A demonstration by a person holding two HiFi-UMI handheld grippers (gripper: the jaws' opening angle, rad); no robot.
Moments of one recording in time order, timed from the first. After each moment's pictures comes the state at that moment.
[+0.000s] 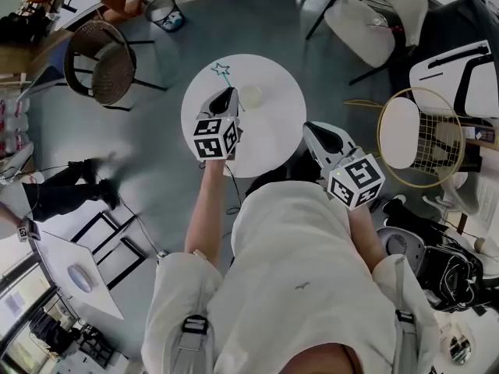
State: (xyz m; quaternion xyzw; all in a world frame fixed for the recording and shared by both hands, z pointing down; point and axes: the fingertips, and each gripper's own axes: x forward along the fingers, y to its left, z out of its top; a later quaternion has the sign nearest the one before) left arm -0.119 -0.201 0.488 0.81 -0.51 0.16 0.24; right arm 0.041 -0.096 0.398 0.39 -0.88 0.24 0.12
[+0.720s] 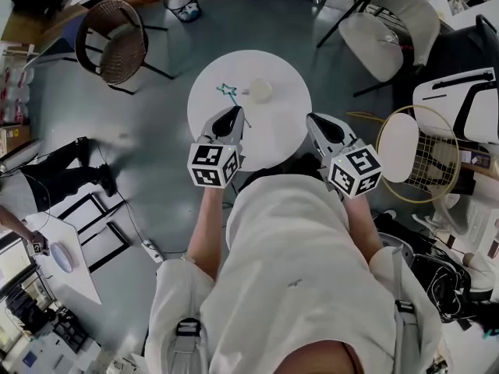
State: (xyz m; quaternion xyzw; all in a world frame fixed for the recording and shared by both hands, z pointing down) left arm -0.136 -0.112 0.438 0.82 -0.52 0.11 0.23; right arm 0.021 -0.099 0.396 0.37 -0.89 0.23 0.13
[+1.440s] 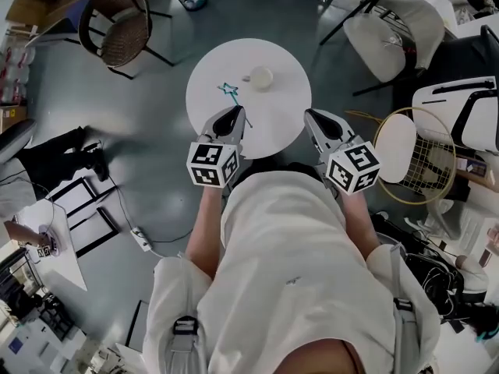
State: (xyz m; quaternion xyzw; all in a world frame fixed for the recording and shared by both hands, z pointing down) left arm -0.140 -0.066 0.442 0.81 -0.53 0.10 0.25; right arm 0.007 -0.071 0.396 0.34 -0.90 0.23 0.14
